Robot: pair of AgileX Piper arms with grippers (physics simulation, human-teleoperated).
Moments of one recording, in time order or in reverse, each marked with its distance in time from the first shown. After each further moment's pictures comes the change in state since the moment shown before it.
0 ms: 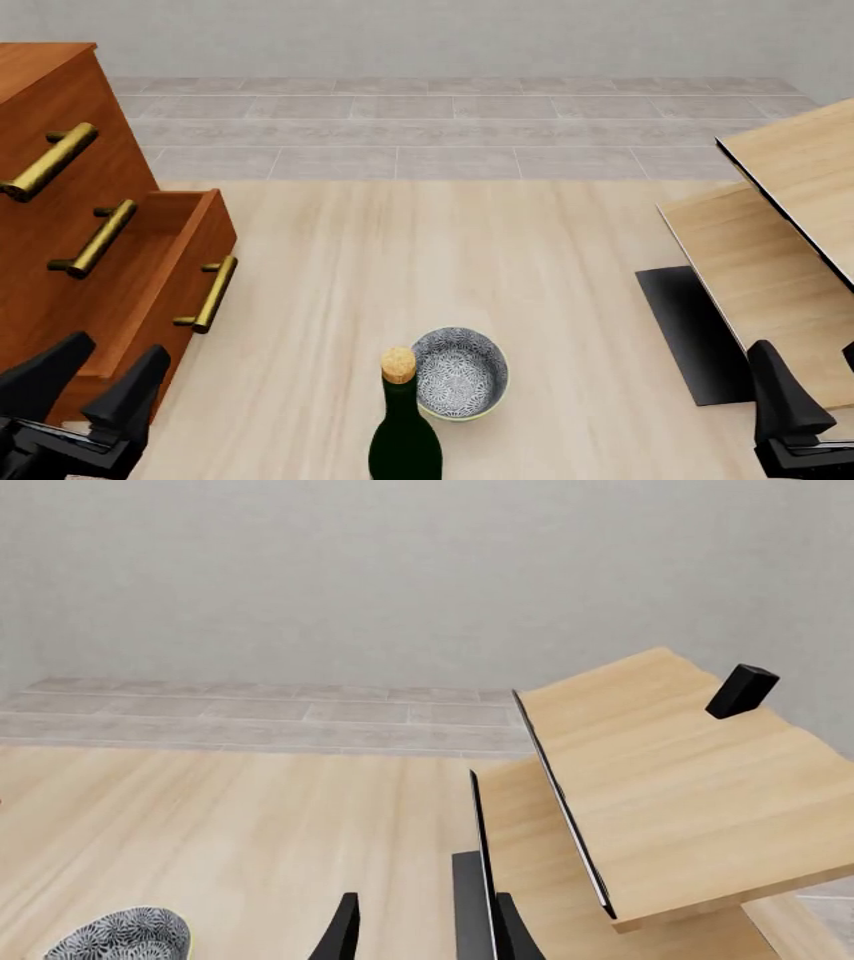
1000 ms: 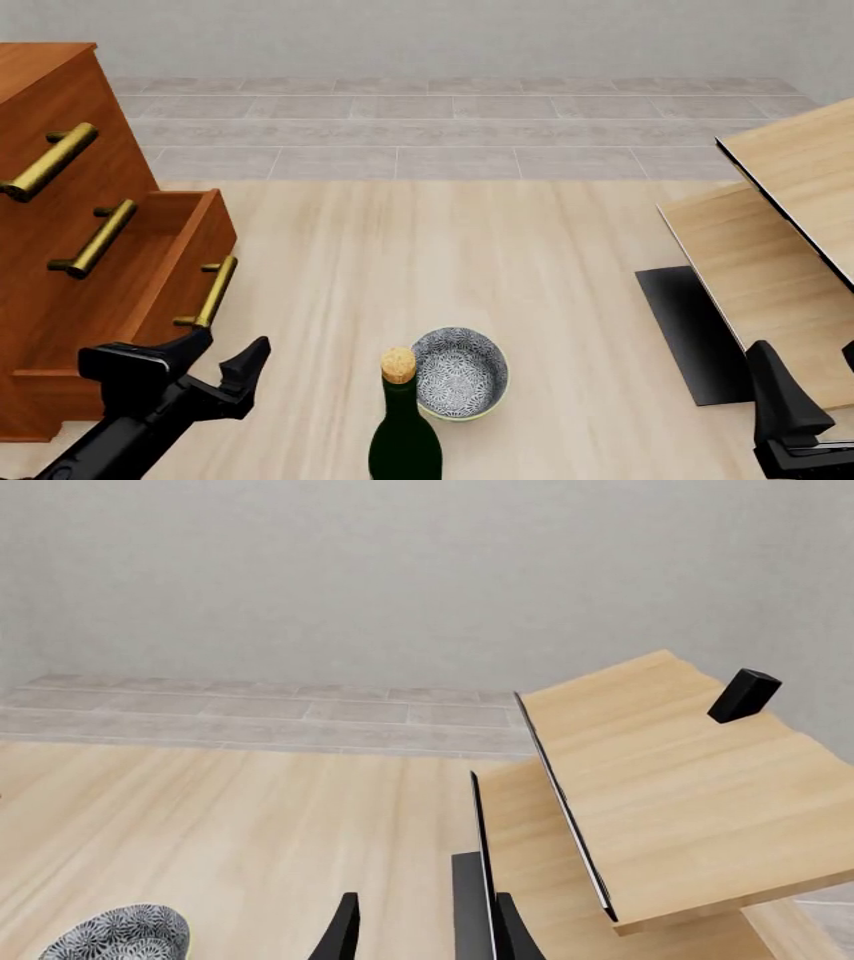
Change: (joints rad) left arm -0.067 1.291 0.001 -1.043 -0.065; right arm 0.005 -0.001 -0.001 0.001 -0.012
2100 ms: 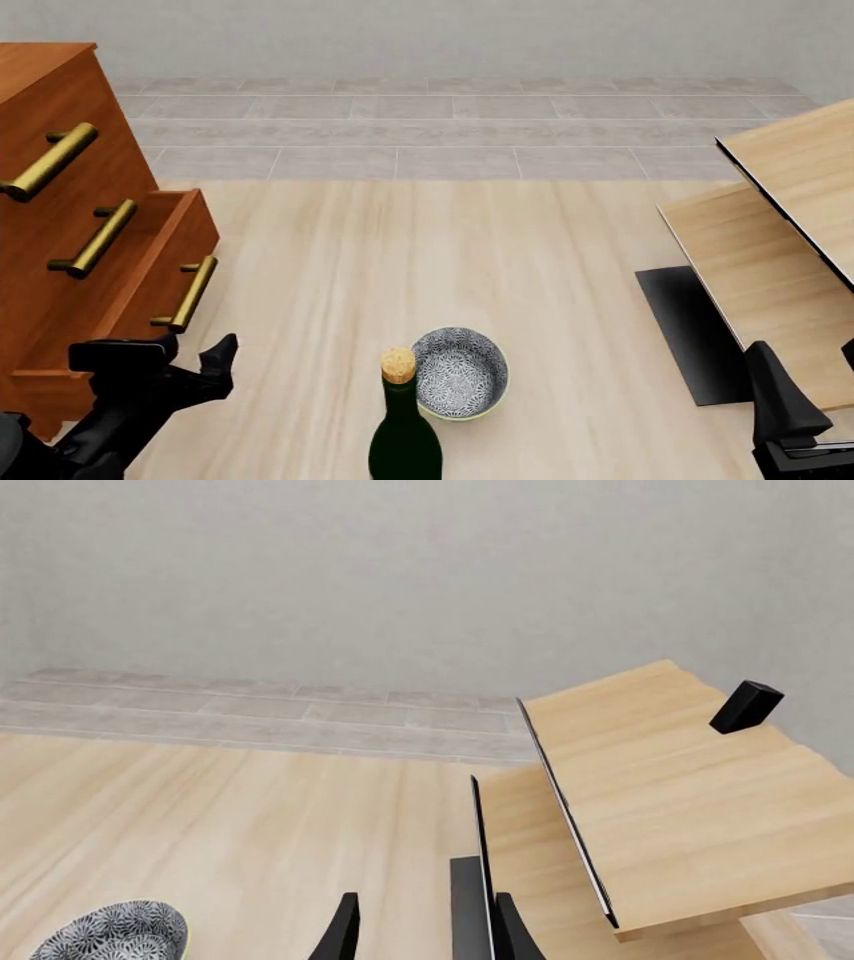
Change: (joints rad) left arm 0.214 0.230 -0.062 -0.065 0.063; right arm 0.009 -0.003 0.001 -0.007 -0.026
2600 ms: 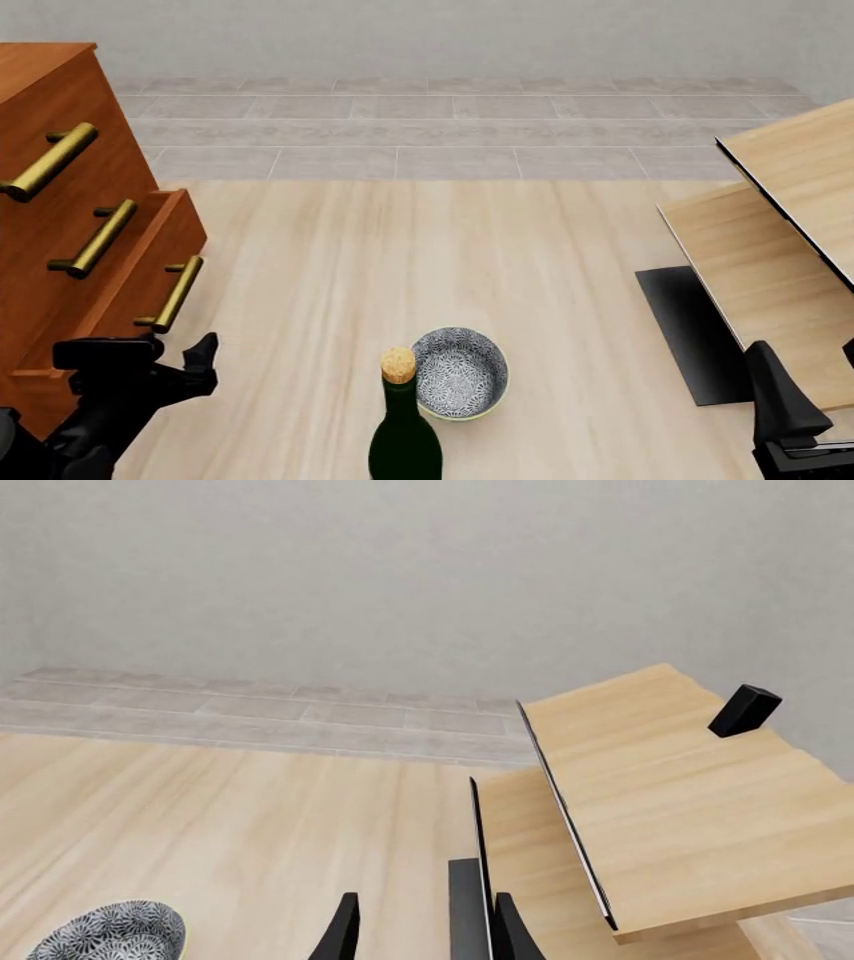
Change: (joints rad) left arm 0.091 0.021 -0.014 0.002 0.073; right arm 0.000 0.000 0.000 -0.003 -0.008
